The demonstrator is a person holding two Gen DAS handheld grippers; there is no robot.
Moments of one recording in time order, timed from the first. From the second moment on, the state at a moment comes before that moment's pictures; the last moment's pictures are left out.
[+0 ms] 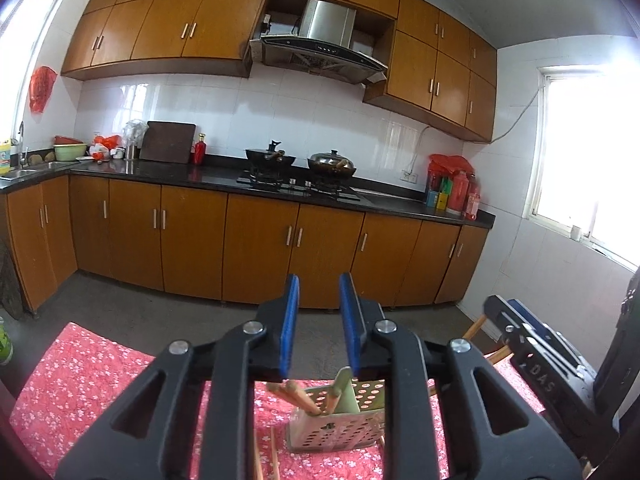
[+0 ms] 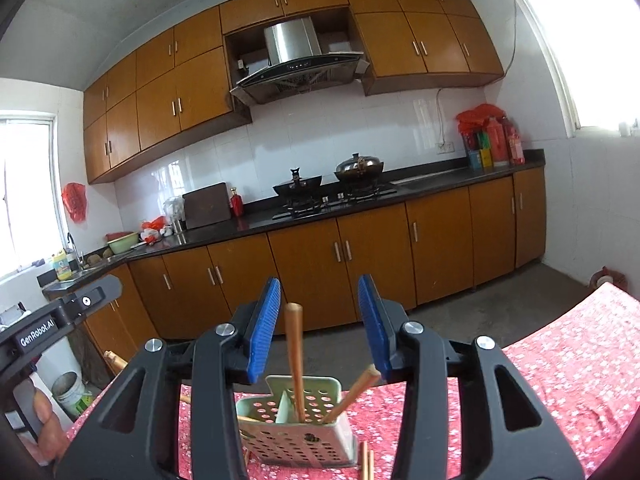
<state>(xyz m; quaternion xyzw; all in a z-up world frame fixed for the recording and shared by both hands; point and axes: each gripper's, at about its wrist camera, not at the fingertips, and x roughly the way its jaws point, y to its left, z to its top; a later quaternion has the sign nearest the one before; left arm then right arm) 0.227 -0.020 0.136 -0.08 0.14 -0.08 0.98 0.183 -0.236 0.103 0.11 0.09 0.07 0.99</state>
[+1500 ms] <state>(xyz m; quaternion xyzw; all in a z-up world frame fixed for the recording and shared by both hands) 0.146 0.007 -0.090 -0.04 0.42 -0.10 0.90 0.151 -0.254 -0.099 0.05 0.43 0.04 0.90</state>
